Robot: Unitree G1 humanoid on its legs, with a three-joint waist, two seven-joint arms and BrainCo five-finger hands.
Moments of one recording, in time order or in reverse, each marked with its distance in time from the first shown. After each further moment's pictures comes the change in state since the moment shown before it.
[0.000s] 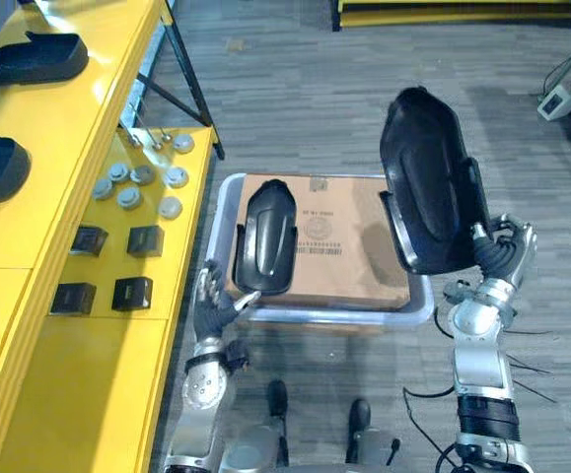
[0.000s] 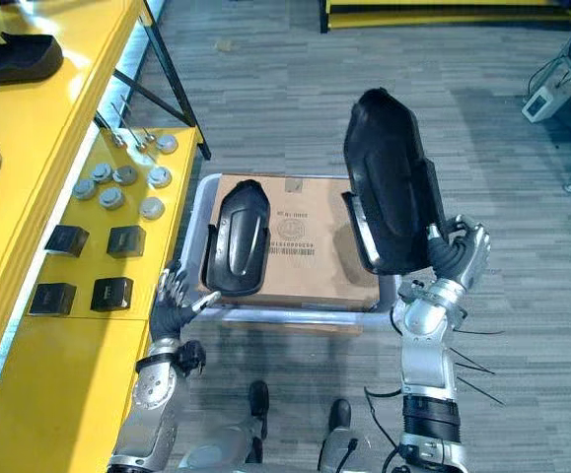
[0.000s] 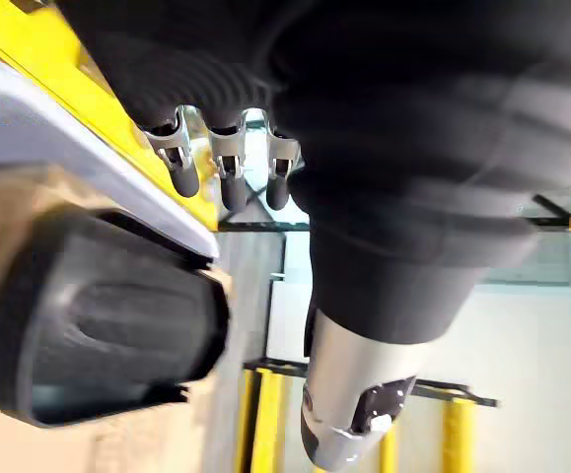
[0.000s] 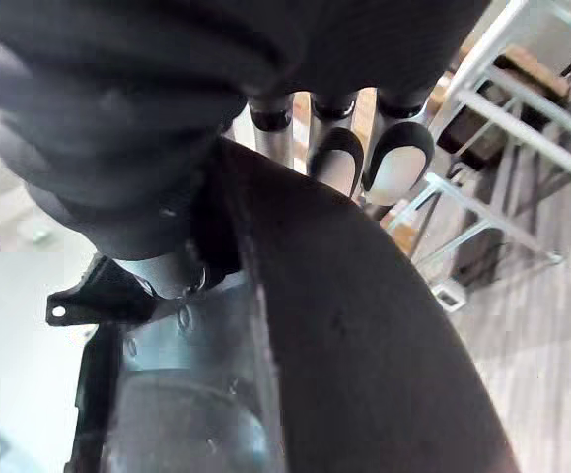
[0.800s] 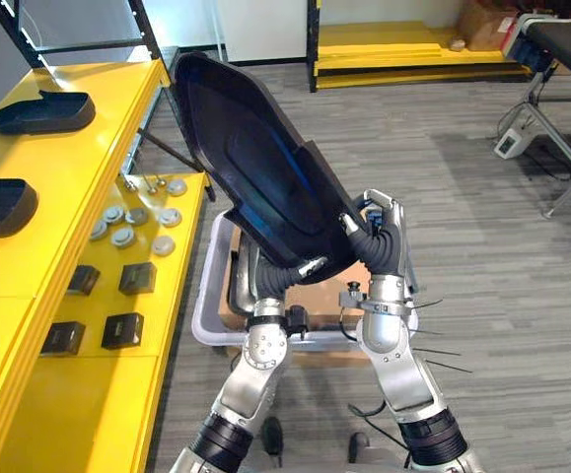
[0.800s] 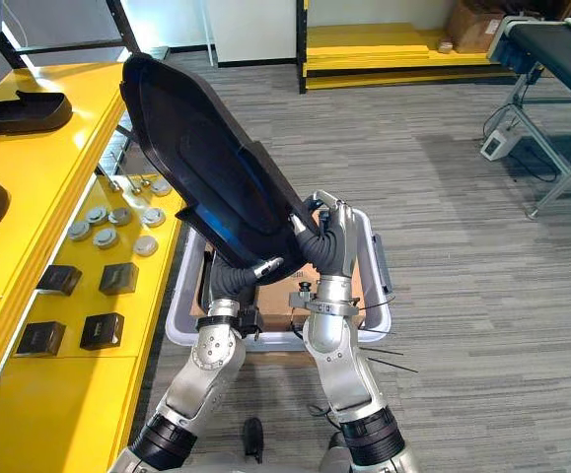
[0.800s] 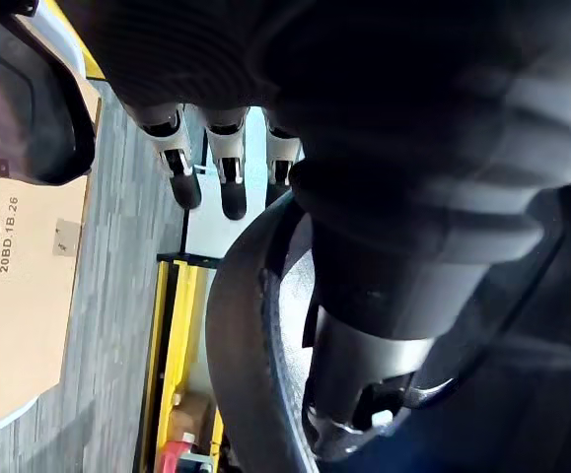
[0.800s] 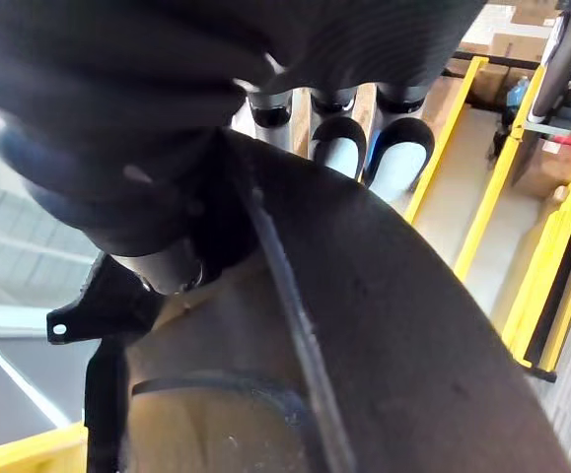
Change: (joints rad) left arm -0.246 -0.013 -0.289 0.062 -0.024 0.055 0.178; right arm 0.036 0.080 0.524 -0.172 -0.006 -0.093 0.010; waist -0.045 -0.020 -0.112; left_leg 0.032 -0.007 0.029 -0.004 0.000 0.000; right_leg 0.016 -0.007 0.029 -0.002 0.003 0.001
